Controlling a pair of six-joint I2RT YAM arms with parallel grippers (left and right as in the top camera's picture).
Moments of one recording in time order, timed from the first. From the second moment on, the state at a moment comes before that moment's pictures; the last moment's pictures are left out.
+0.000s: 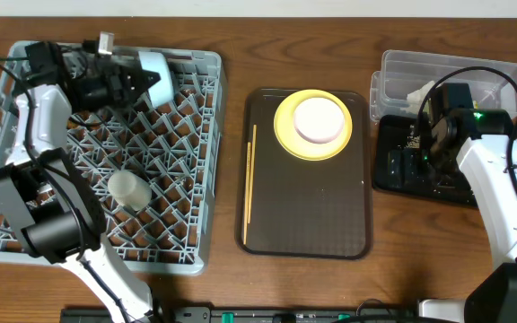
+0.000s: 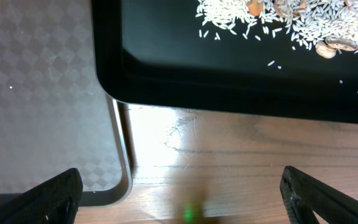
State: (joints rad) left arm 0.38 2.05 1.61 -0.78 1.28 0.11; right arm -0.01 1.55 1.24 -1.24 0.01 0.10
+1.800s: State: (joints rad) left arm -0.56 1.79 1.61 -0.83 0.21 0.06; right arm -0.01 1.55 1.24 -1.34 0.17 0.23
